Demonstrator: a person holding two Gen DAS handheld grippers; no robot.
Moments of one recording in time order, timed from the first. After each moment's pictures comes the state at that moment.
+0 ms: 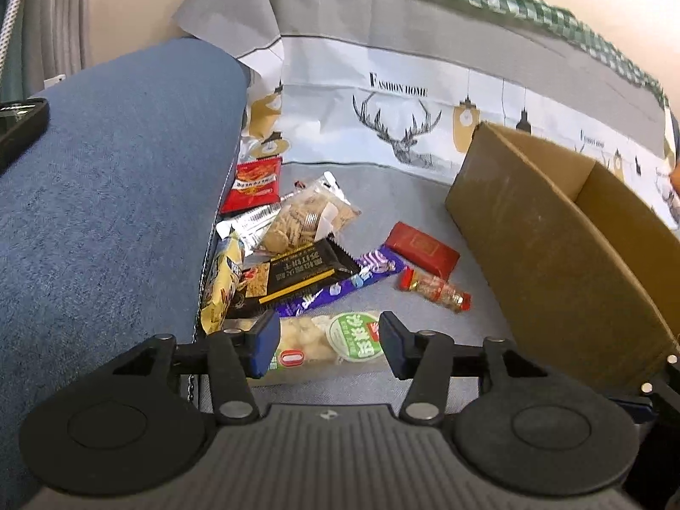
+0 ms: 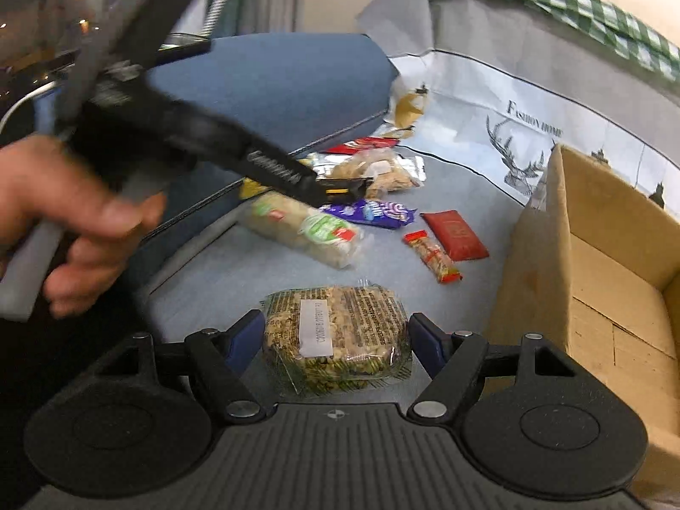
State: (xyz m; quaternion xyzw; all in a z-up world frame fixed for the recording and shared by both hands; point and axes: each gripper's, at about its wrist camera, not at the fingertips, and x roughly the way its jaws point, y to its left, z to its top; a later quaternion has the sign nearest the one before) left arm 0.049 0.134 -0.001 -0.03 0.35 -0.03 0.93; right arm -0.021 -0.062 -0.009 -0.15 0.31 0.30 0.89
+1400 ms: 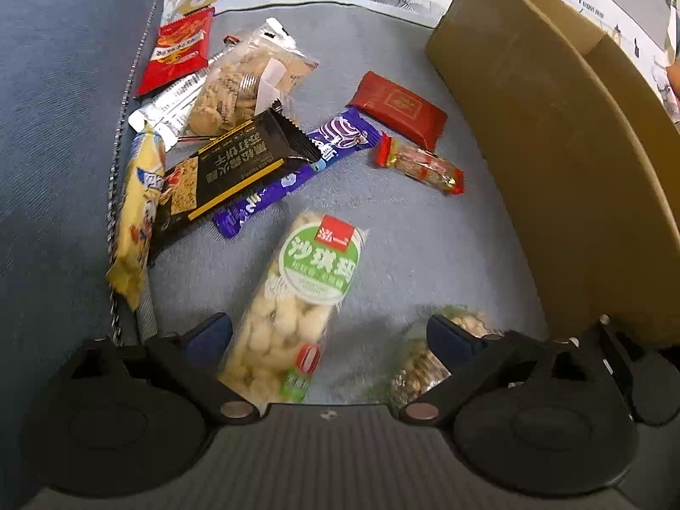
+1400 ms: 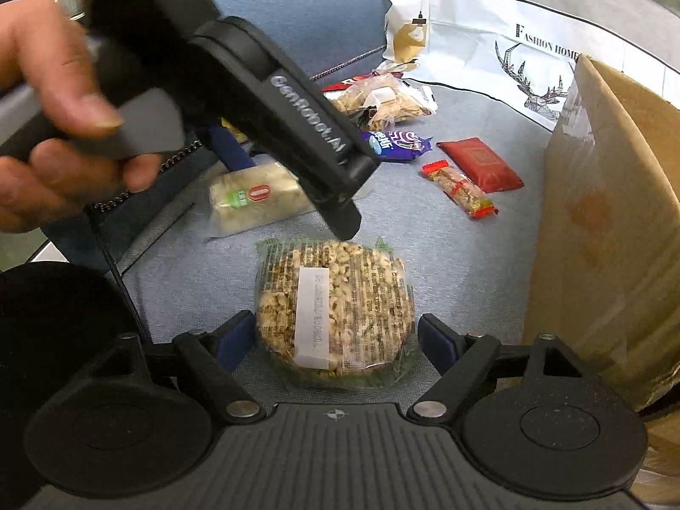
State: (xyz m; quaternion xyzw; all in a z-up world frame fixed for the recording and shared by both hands) left arm 0.112 0.121 -0.030 0.00 0.57 -0.10 0.82; right arm 0.018 -0.049 -0.056 -0.10 0.38 0.30 0.87
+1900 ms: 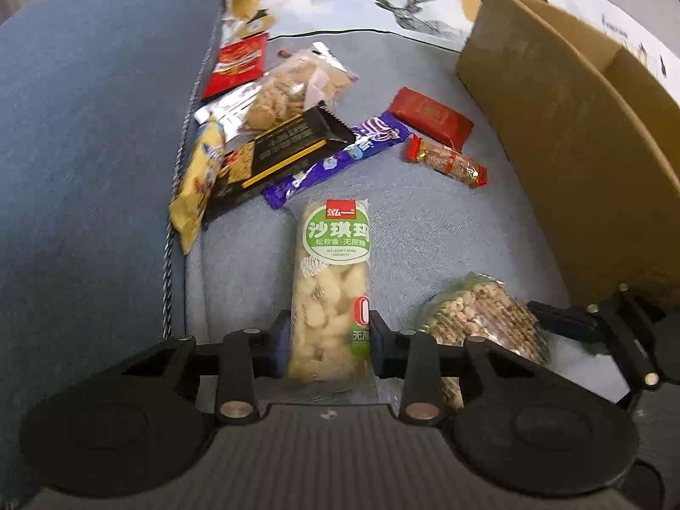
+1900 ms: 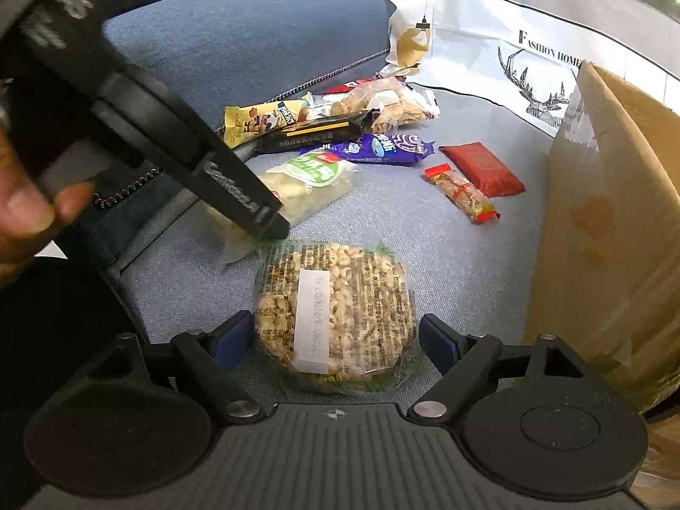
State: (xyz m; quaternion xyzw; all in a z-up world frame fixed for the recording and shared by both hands) left arm 0.064 0.121 -0.026 0.01 0.52 -0.02 0.85; right arm 0.016 -0.046 -0.059 -0.11 0.38 0.30 0.87
